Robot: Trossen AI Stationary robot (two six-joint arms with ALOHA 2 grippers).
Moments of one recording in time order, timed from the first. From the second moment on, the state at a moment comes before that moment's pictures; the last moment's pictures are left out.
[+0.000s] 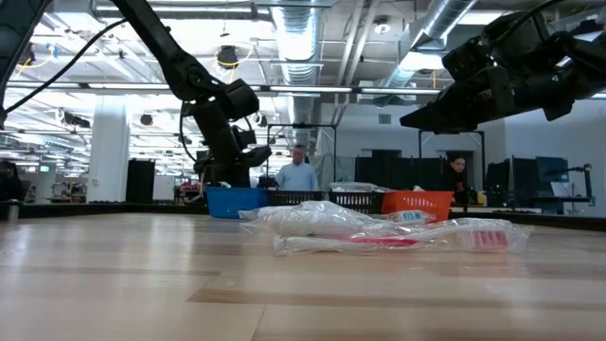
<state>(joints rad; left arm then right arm) 0.70 1.80 1.03 -0.11 -0.19 -0.28 -0.24 1.10 0.22 0.65 -0.21 -0.16</state>
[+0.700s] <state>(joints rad) 0.73 1.80 1.03 -0.15 -0.14 -0.30 -0.24 1.10 0.22 0.65 -0.21 -0.16</state>
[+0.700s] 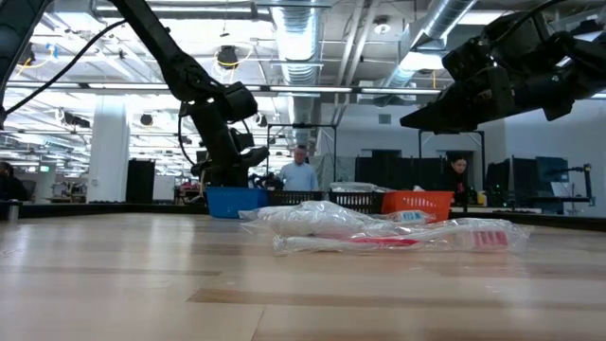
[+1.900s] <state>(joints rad) 0.35 1.51 1.03 -0.10 -0.20 -0.29 -0.24 1.10 0.22 0.64 -0.21 -0.15</state>
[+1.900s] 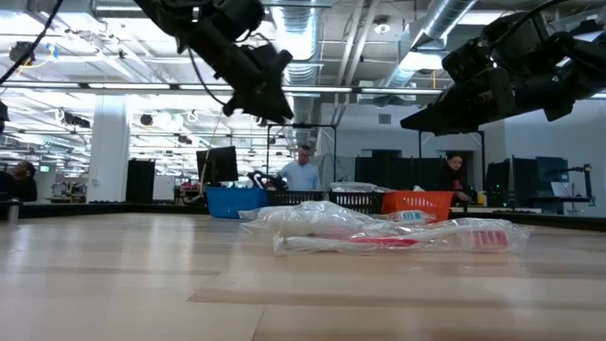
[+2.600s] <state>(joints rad) 0.22 2.02 1.26 -0.03 -0.22 -0.38 -0.24 1.10 0.22 0.66 -0.21 -0.15</state>
